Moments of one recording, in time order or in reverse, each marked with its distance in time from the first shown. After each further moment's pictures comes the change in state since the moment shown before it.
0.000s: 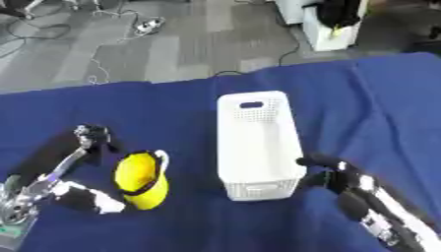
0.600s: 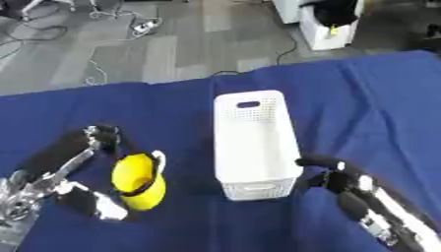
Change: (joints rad) left arm -0.027 0.000 -0.019 0.046 0.062 -0.056 -0.063; right arm 0.000 0.000 0.000 0.000 0.002 0.008 0.007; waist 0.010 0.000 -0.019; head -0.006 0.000
